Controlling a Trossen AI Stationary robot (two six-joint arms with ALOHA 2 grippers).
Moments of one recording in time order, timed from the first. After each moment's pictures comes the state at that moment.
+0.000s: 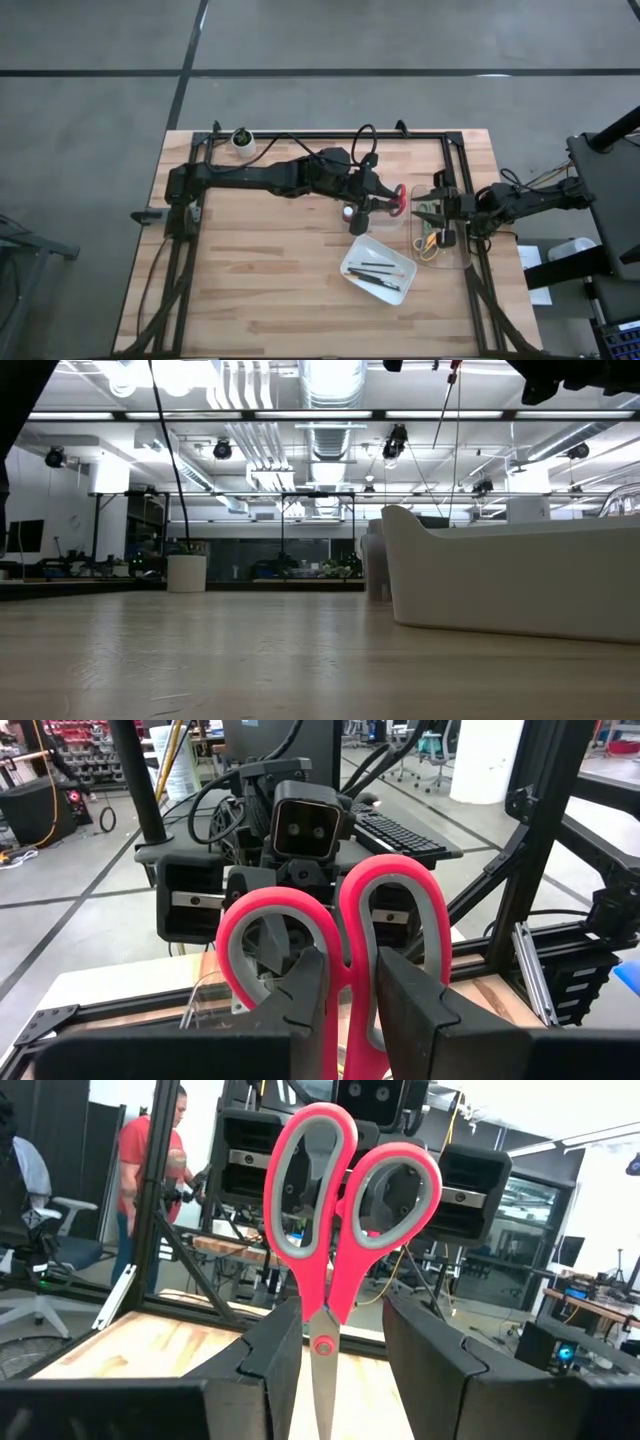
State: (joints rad) left arm 0.03 1.97 1.83 -0.06 0.22 0.10; right arm 0.23 0.32 0.25 0.27 0.21 -0.24
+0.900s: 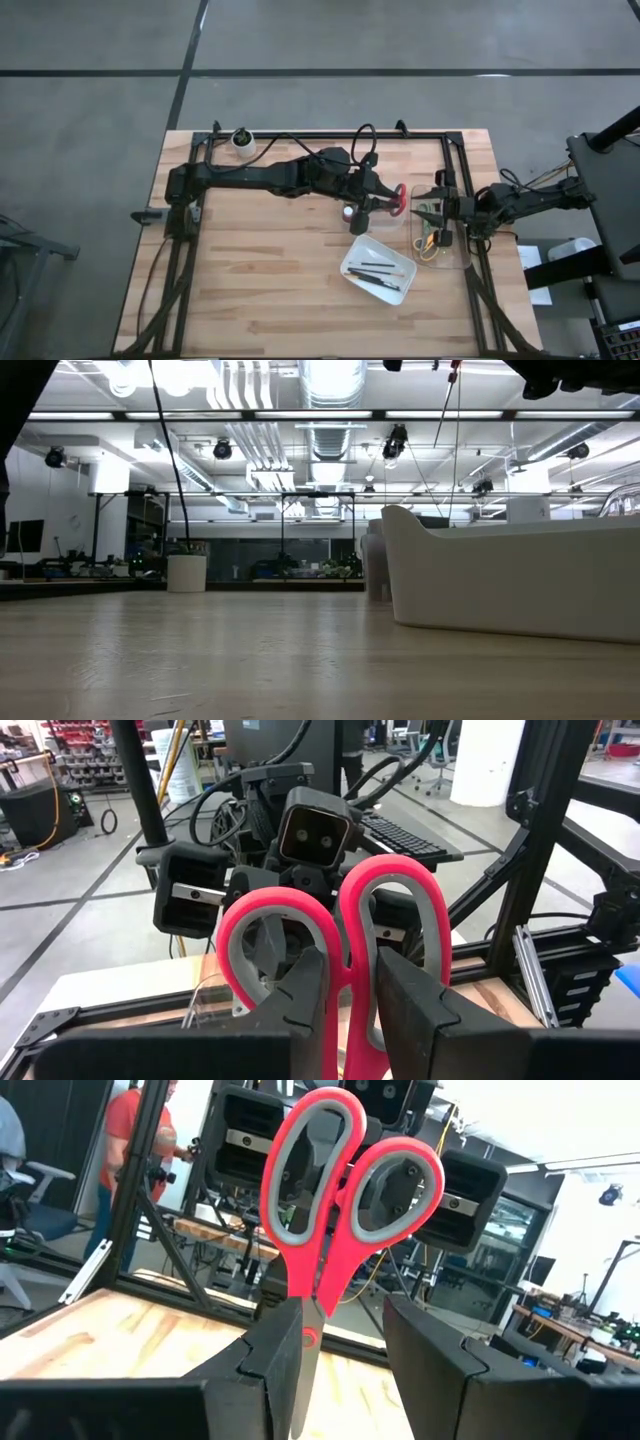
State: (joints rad) left arm 0.03 1.97 1.83 -0.05 0.22 0.10; right arm 0.23 0.32 0.25 0.27 0.24 -0.35
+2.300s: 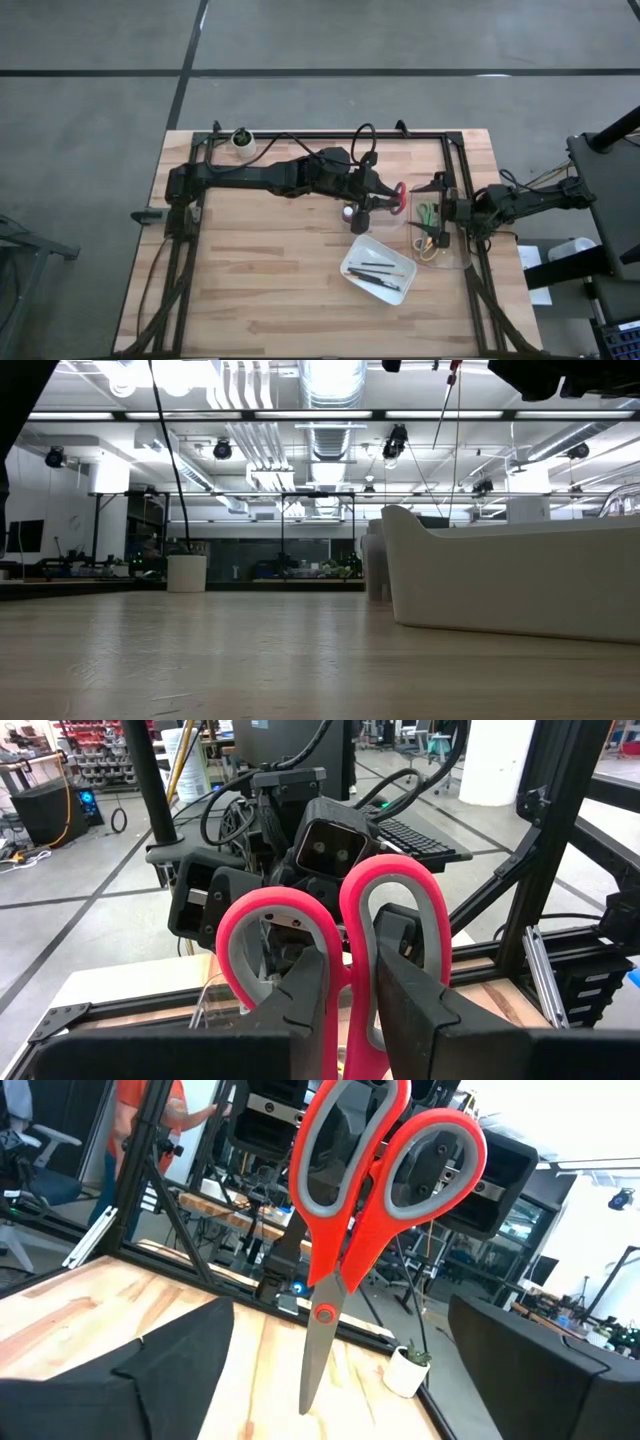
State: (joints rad) left arm 0.03 1.97 1.83 -0.05 0.20 0.10; right arm 0.23 0.32 0.25 0.21 0.23 -0.40
